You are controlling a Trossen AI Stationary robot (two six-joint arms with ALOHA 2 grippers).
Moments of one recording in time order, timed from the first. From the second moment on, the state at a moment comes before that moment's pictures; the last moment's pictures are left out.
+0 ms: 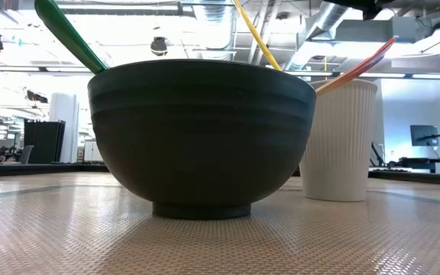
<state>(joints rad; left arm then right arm) -0.26 0.80 0.99 -0.31 -0.27 0.01 0.34 0.70 0.56 0.12 0.65 -0.22</state>
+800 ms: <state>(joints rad) -0.27 0.10 0.45 -0.32 -0.40 -0.09 0.31 0.38 0.39 -0.02 0.52 -0.13</state>
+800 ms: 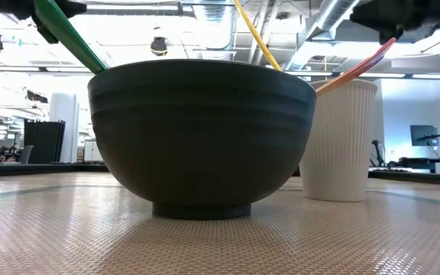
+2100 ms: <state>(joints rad) -0.01 0.02 0.01 0.18 -0.28 0.08 0.20 0.00 0.24 -0.20 0.23 -0.22</state>
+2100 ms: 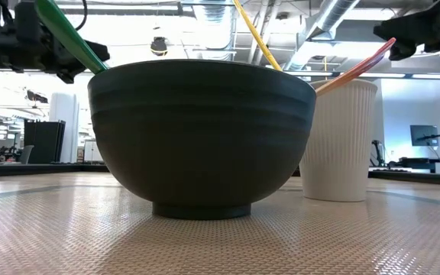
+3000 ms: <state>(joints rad) 0.00 0.02 0.01 0.18 -0.28 0.05 0.20 0.00 0.04 0.05 0.23 -0.15</state>
